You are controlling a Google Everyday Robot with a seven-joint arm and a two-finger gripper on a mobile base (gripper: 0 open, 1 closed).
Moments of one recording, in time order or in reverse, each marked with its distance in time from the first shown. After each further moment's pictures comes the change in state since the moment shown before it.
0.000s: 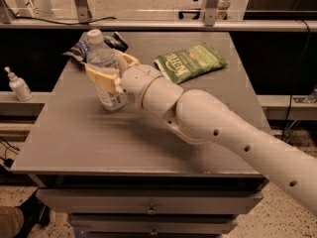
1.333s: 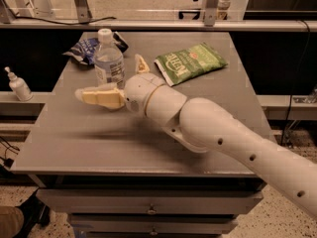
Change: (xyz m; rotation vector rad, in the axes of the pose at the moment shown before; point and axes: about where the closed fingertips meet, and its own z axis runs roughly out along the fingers) arm 0.010 0.007 -0.014 0.002 0.022 0.012
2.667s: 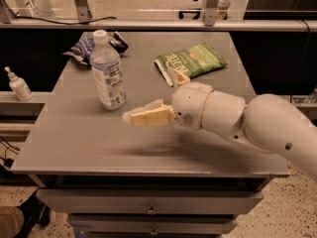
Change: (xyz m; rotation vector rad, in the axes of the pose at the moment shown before) arm 0.009 -0.019 -0.105 -0.106 0.189 -0.050
